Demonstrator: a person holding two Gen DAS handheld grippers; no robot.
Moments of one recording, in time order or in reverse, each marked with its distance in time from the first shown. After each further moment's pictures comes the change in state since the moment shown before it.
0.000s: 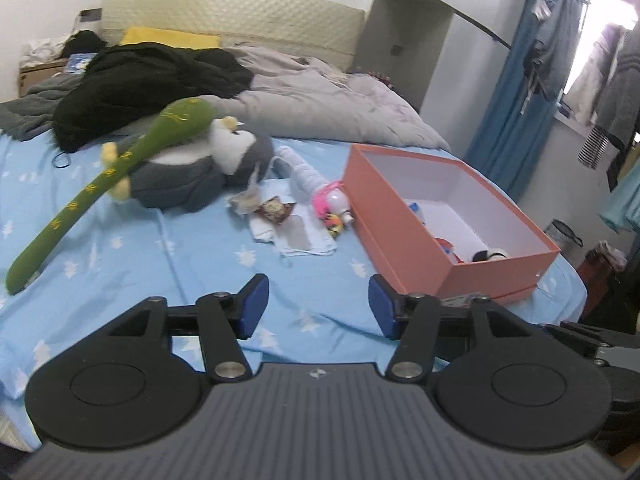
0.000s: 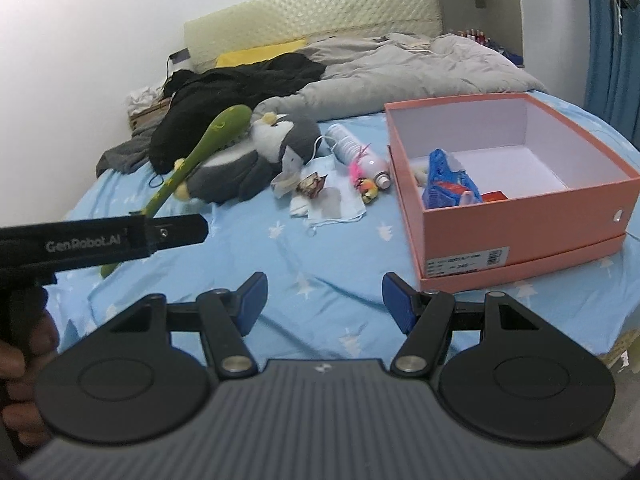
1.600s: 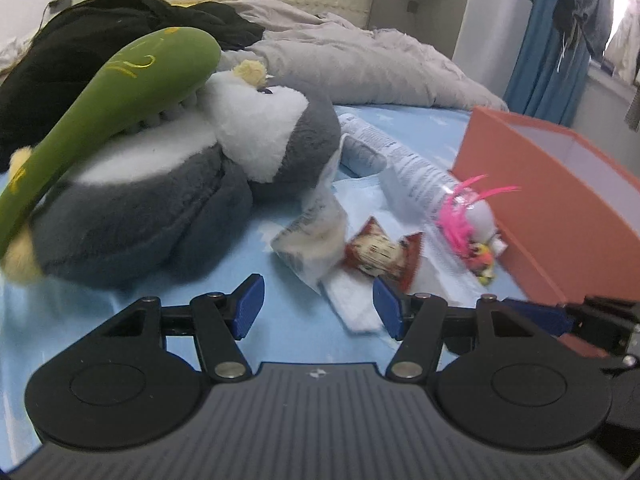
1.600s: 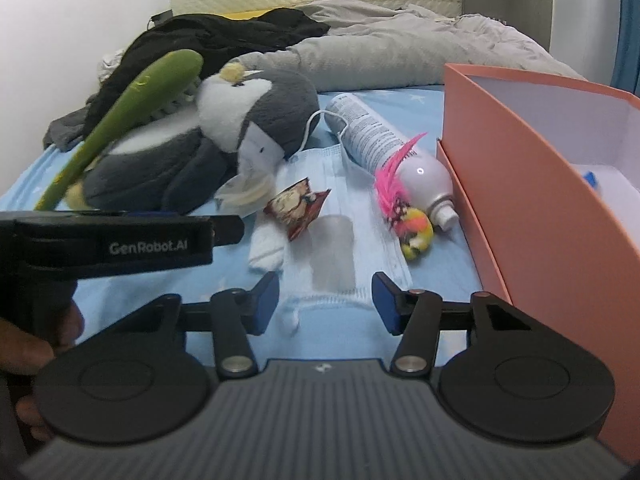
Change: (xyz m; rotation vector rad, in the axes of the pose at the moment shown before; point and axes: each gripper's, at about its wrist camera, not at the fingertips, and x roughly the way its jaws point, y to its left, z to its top) left arm 0.293 0.103 0.066 0.110 0.094 0.040; right arm 0.259 0.006 0.054 -0.068 0.052 -0.059
